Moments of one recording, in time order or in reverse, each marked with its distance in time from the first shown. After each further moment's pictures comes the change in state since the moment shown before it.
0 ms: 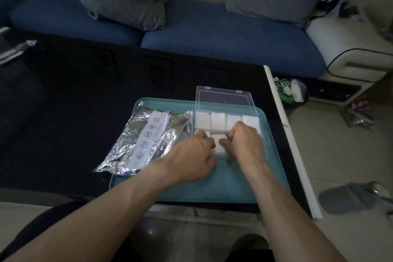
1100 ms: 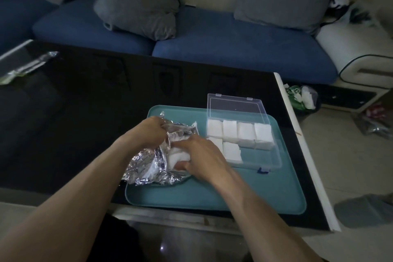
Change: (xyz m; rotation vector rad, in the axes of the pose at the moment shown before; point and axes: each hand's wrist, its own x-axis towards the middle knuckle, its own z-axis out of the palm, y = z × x) left_hand -0.003 -0.097 -0.068 -0.275 -0.019 -0.597; right_hand -0.036 -0.086 0.023 0.026 -0.343 -0.558
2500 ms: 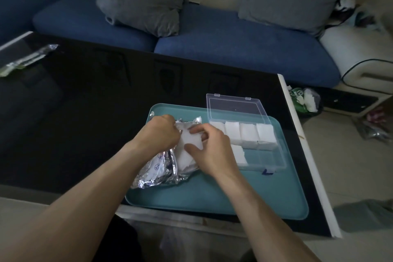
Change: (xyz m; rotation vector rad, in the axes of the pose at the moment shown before) left_hand 0.002 0.009 0.015 0.108 0.150 0.026; right_hand 0.004 0.007 -0.002 0.433 0.344 0.213
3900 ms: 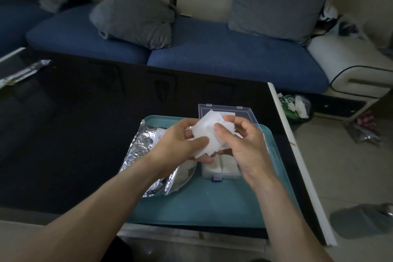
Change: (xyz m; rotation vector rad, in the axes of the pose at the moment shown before) left_hand -0.040 0.052 0.006 -1.183 -0.306 0.144; right_hand 0.006 0.016 -0.064 0.712 0.204 0.134
